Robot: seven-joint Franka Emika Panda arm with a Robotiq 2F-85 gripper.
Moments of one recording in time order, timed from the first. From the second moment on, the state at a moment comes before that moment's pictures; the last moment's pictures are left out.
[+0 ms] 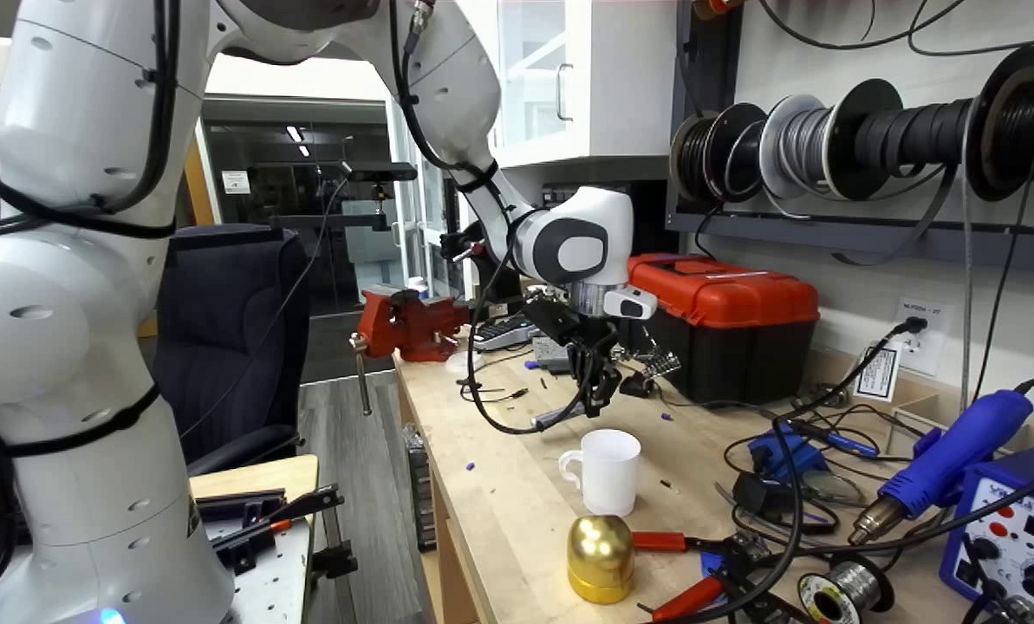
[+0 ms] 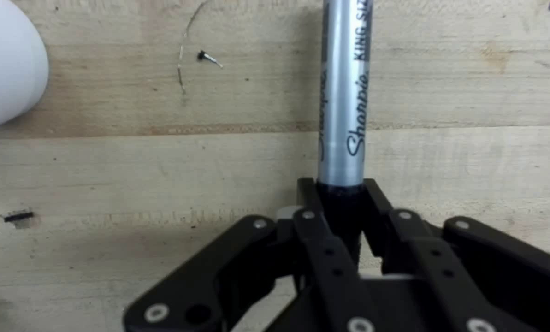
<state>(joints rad) 0.12 0.39 0.06 -2.10 0.05 2.50 0.15</state>
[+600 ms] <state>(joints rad) 0.11 0.14 0.06 -2.27 0.04 2.51 0.15</state>
